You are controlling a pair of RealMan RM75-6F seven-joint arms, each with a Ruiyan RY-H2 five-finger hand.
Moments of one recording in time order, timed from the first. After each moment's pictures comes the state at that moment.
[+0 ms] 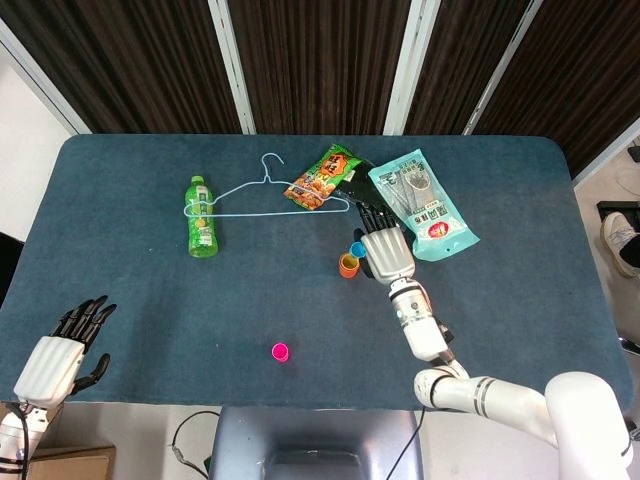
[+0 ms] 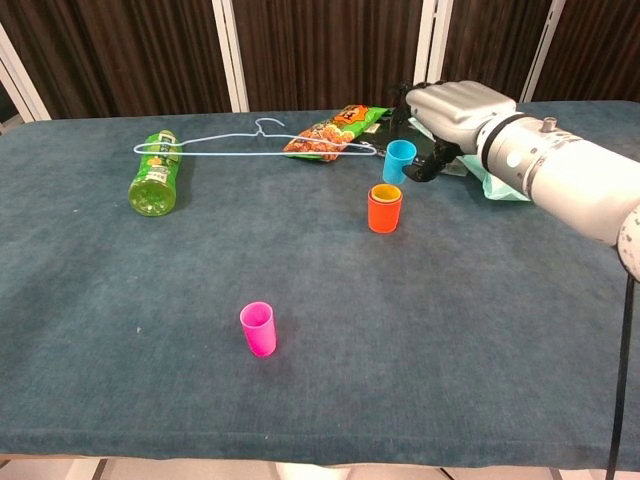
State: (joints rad) left arm -0.18 -1.16 0.04 -1.47 1.64 1.45 -0.08; right arm 0.86 -1.74 0.29 -1.20 -0.98 1.02 -0.60
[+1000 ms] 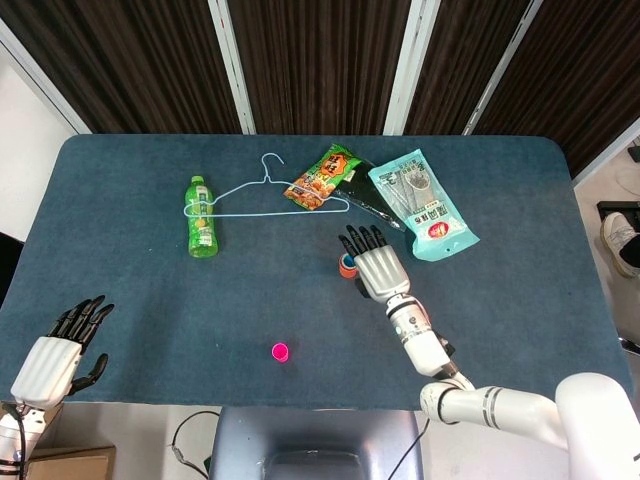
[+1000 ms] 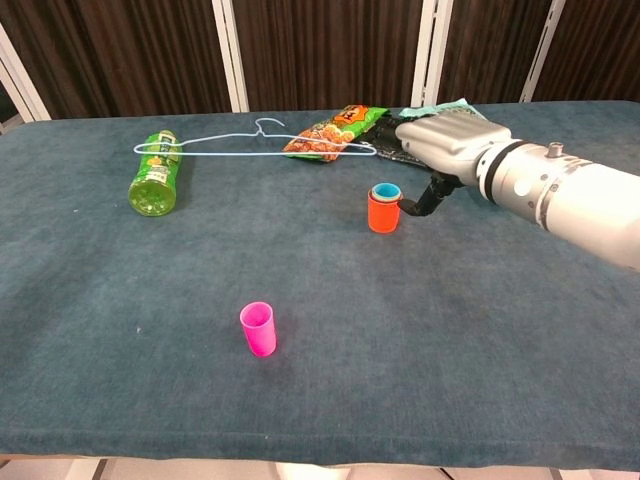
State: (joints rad) left arm -0.18 -1.16 0.04 -1.47 1.65 1.46 -0.09; right arm 0.83 -1.68 0.22 -1.37 -0.99 0.99 -0.63
